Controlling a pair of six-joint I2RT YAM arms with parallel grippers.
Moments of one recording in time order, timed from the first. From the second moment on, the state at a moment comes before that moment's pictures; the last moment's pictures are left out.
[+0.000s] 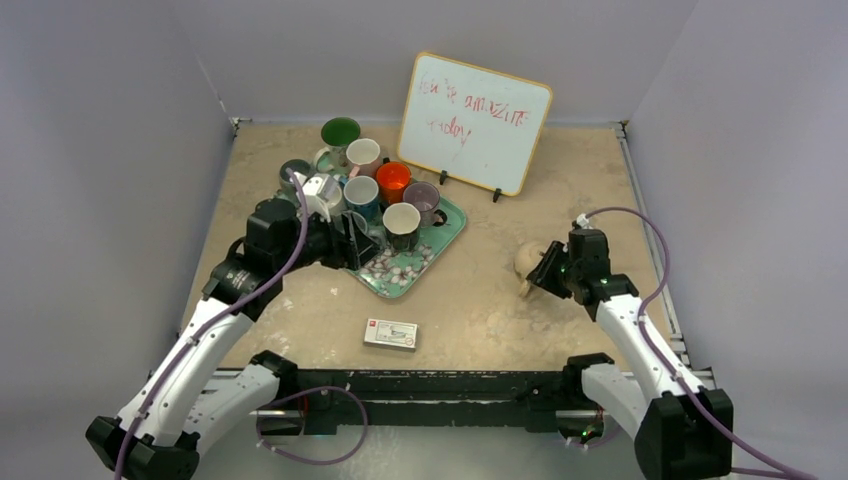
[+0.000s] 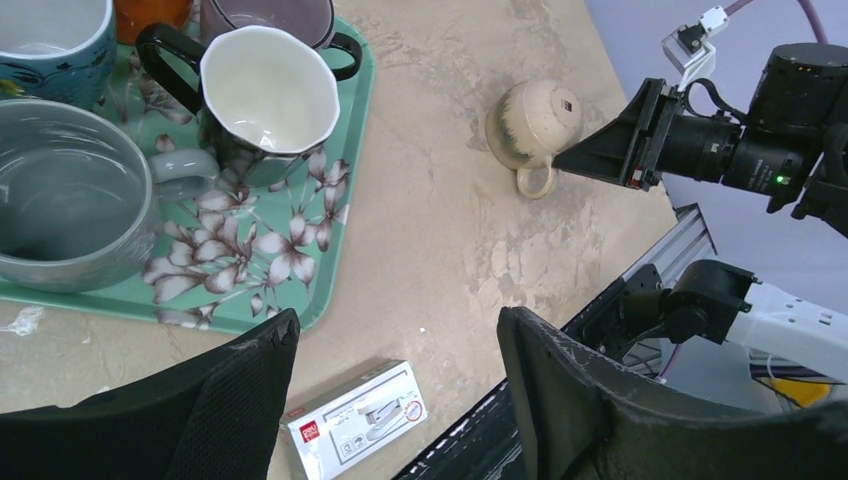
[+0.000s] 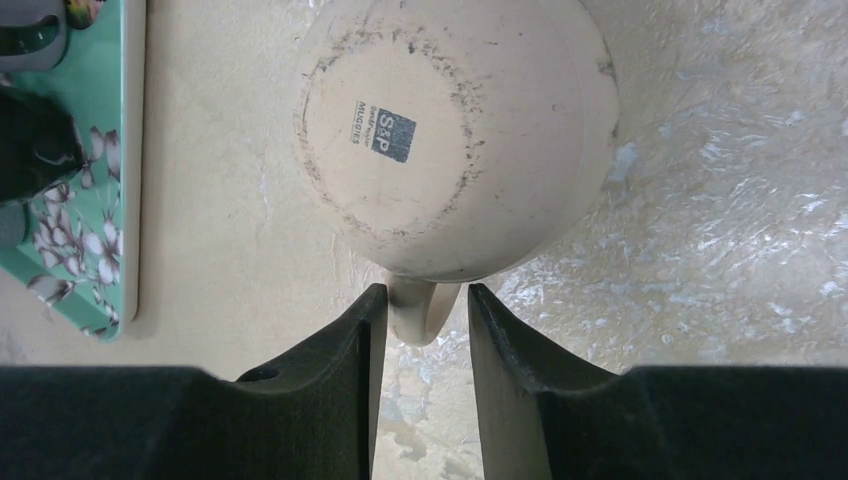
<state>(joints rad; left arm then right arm) -0.42 0.84 0.90 -0.49 0.35 -0.46 0.12 0.93 0.53 -0.48 -0.12 0.60</state>
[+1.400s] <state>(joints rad) -0.42 0.73 0.90 -0.59 0.25 -0.31 0.41 1.36 0.80 -0.72 0.33 0.93</state>
